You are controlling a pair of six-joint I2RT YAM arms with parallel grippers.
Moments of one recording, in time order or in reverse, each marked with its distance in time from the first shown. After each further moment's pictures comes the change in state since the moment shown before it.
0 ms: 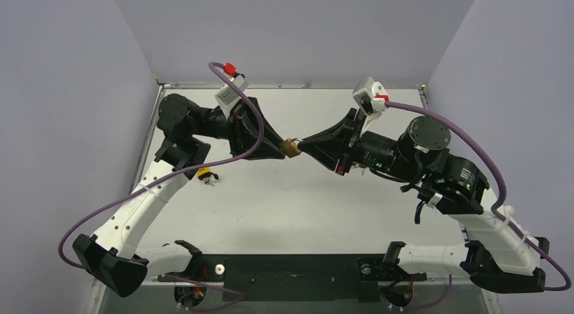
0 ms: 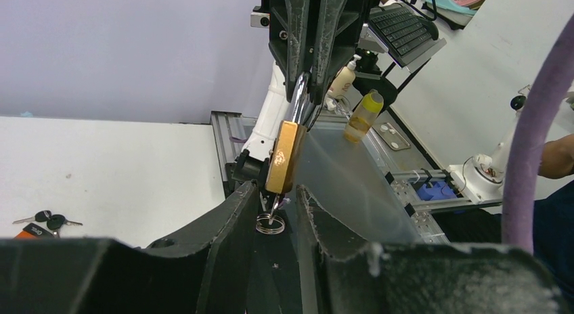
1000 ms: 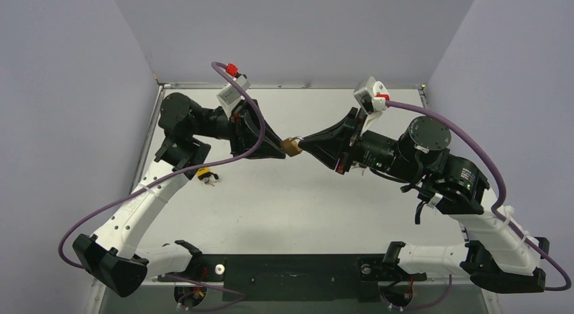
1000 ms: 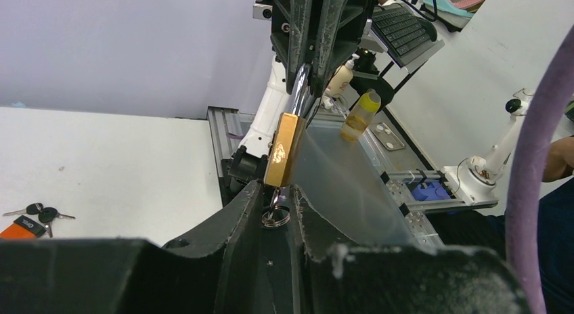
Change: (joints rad) left arm 0.000 0.000 0.000 -0.035 0.000 0.006; right arm 0.000 0.000 0.000 0.000 0.024 0.000
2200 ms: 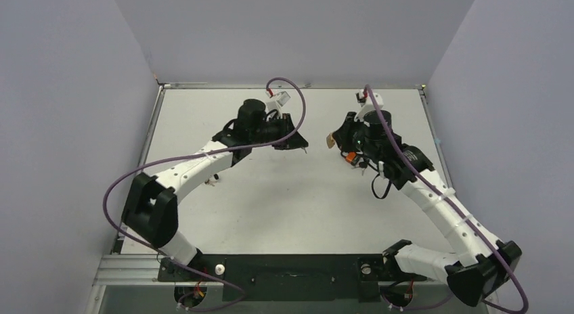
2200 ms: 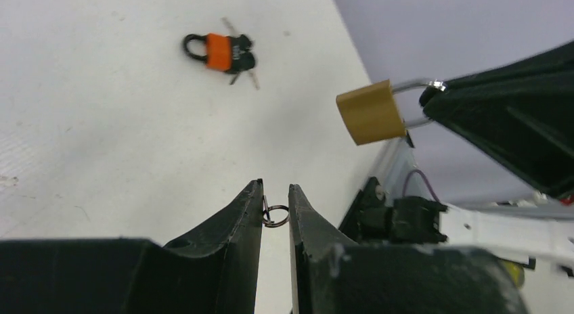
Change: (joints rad) left arm -0.058 0.320 -0.094 -0.407 -0.703 0.176; right arm -0.496 0.005 -0.468 0.073 0.149 0.147
